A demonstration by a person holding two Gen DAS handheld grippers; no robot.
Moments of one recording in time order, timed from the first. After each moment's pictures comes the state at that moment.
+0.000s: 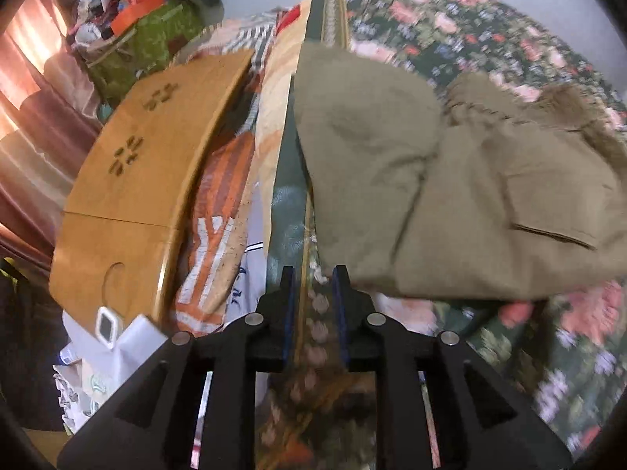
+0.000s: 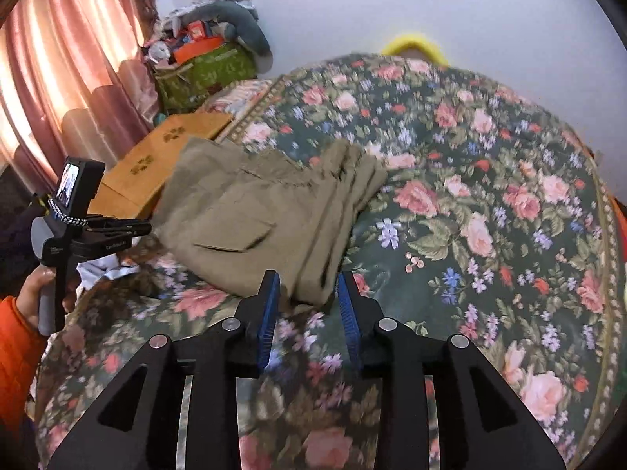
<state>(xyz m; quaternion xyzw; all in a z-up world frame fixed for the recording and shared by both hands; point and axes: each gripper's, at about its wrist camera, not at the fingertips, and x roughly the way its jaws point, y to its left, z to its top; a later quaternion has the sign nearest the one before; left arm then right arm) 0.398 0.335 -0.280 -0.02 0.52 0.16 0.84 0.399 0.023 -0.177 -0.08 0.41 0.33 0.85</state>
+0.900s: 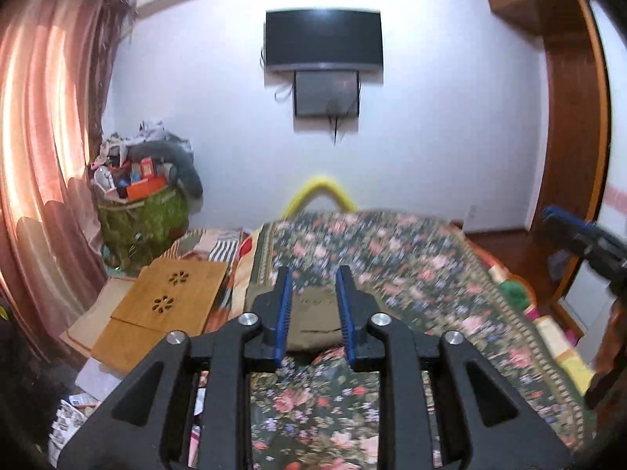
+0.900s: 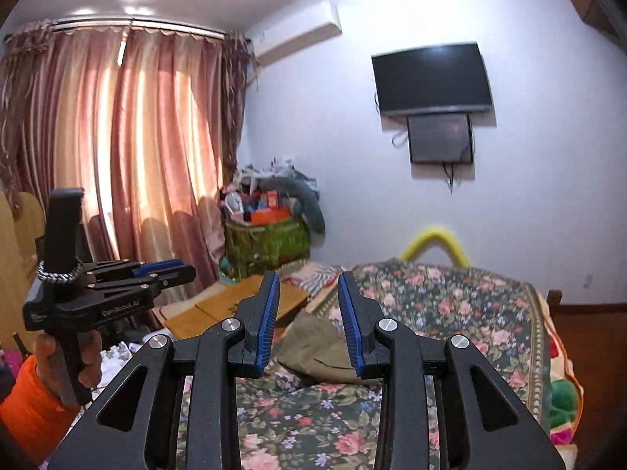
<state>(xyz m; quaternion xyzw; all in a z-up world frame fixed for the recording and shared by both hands) 0.116 0.162 0.019 -0.01 0.18 0.08 0.98 0.152 -0.054 0.028 -0.01 0.09 0.40 0.91</state>
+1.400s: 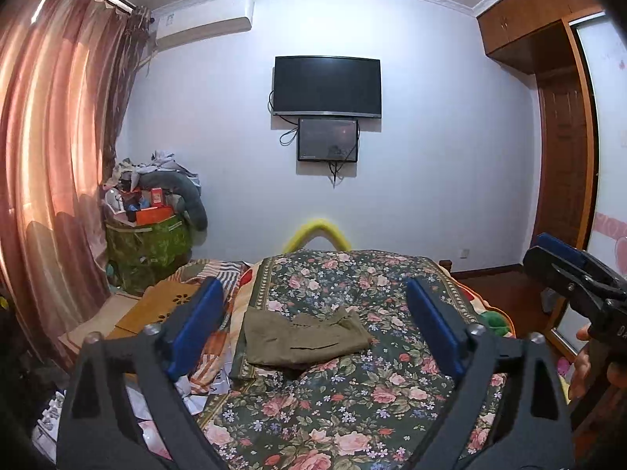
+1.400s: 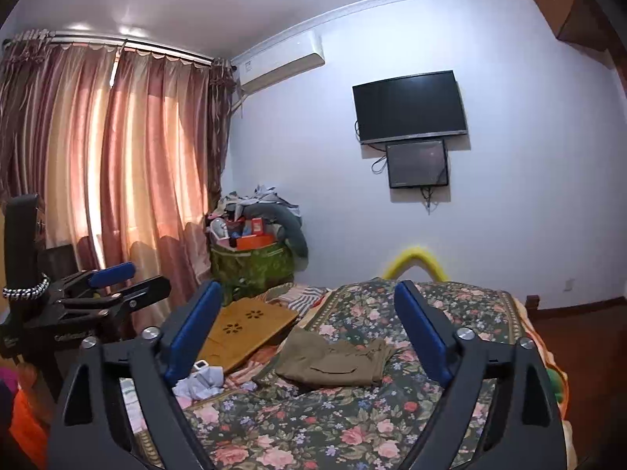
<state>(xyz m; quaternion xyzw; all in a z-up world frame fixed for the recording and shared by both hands) 0.037 0.132 0.035 -0.02 0.10 0.09 0.99 0.114 -0.068 0.032 0.01 0.05 0.35 0.93</state>
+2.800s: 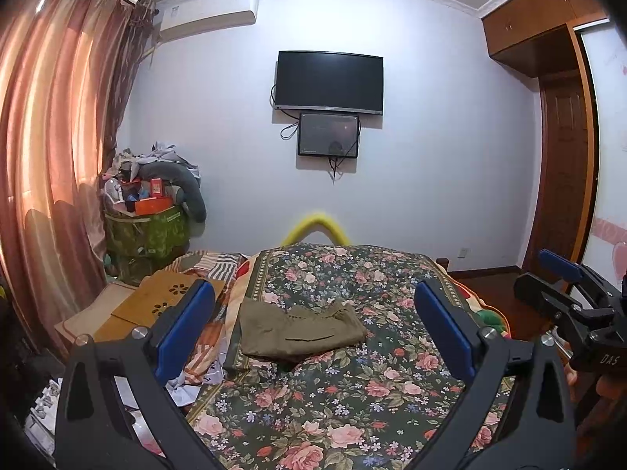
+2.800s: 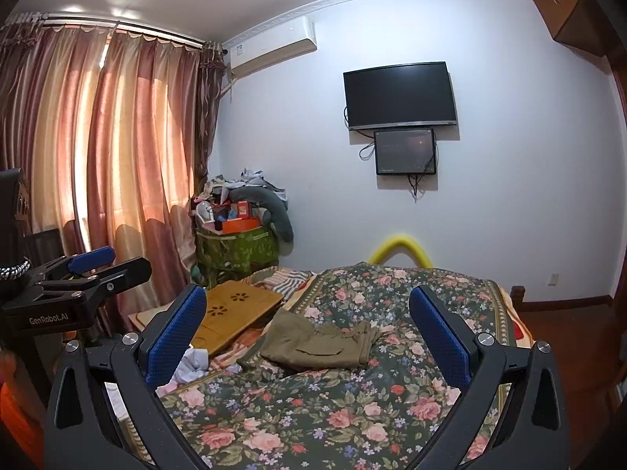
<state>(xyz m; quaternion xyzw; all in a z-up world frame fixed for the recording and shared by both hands) 0.033 0.133 0.025 -0.03 0.11 0.08 0.99 0.103 -0.074 0.021 -0.01 0.07 0.33 0.94</state>
